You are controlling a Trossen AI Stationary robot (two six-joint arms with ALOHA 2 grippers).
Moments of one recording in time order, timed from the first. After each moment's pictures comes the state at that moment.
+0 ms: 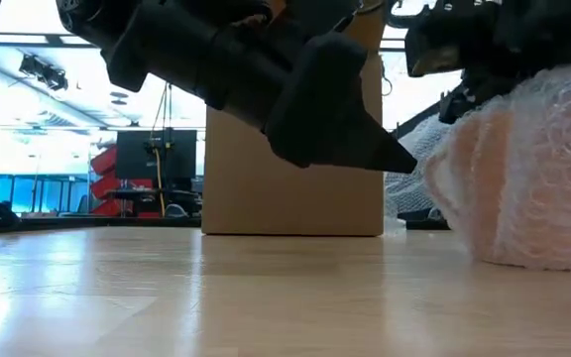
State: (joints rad) left arm -0.38 2.03 1.11 0.51 -0.49 0.07; right arm 0.47 1.69 1.13 -0.74 0.10 0.58
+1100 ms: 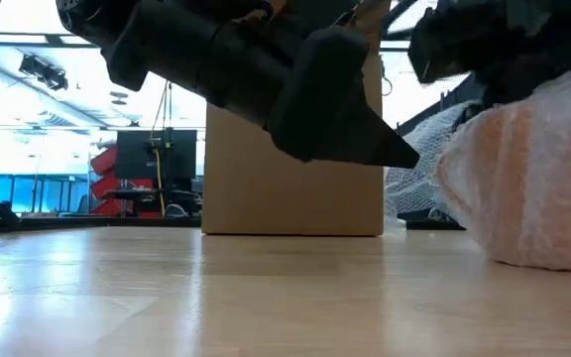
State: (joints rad) left arm -0.37 2.03 1.11 0.52 -0.49 0.08; right arm 0.44 1.68 1.16 -0.76 -0.12 0.56
